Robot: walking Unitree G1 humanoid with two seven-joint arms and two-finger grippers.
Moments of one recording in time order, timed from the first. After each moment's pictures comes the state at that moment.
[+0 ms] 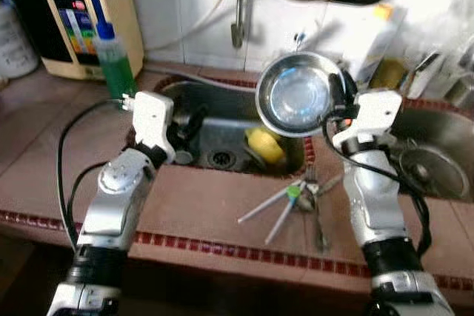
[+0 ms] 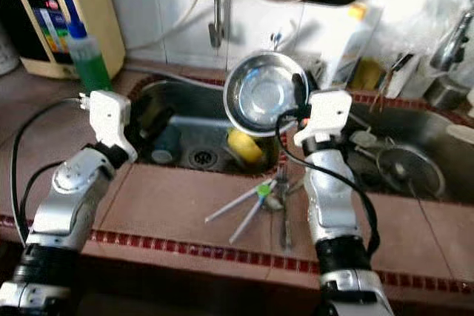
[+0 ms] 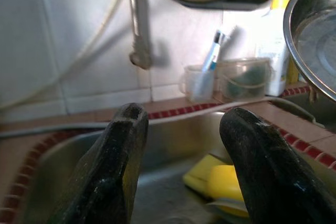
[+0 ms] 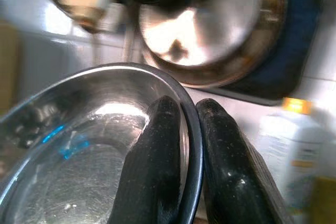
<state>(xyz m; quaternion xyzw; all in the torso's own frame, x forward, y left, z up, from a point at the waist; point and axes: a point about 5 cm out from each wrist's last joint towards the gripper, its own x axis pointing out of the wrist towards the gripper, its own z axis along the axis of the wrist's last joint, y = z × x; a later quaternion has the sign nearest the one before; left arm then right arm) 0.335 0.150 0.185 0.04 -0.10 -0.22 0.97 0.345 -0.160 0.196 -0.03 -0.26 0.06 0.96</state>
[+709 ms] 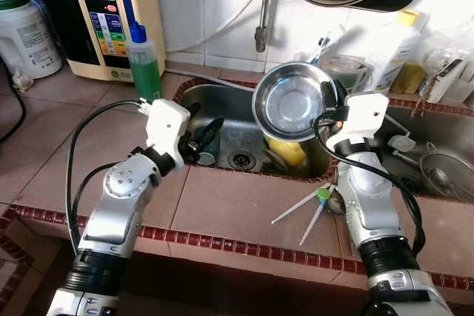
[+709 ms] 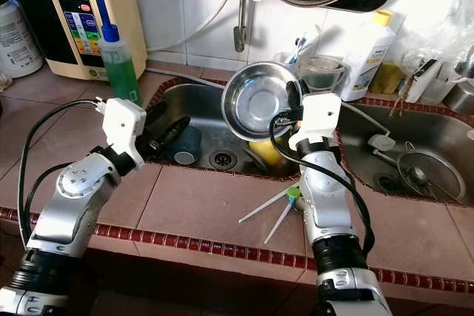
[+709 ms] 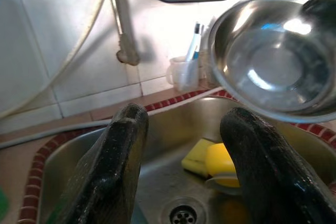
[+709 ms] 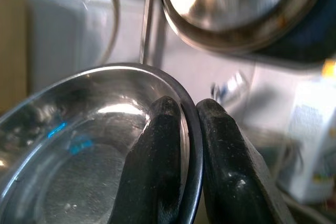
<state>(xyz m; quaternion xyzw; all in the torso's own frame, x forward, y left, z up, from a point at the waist) 0.321 0.128 0.179 0.08 -0.09 -0.30 0.95 0.355 -0.160 0.177 -0.03 -0.17 0.04 0.98</state>
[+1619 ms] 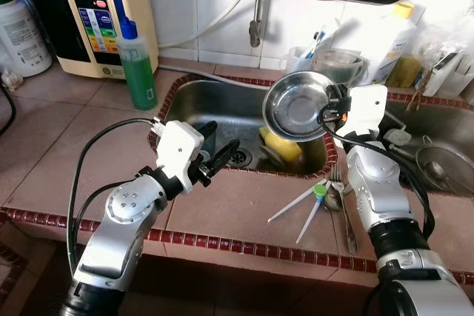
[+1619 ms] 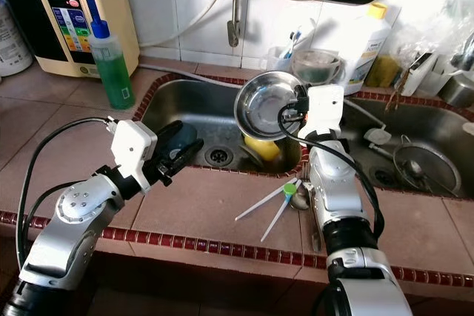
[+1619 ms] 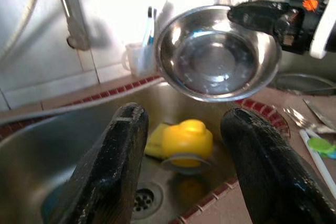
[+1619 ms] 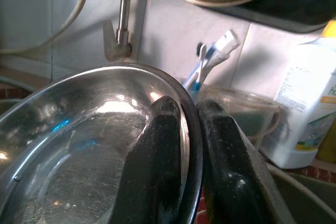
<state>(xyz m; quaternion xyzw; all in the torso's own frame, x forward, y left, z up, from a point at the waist) 0.286 0.114 0.171 0.07 -0.07 -0.36 0.93 0.373 -0.175 0.182 -0.06 -0.12 0.04 0.99</state>
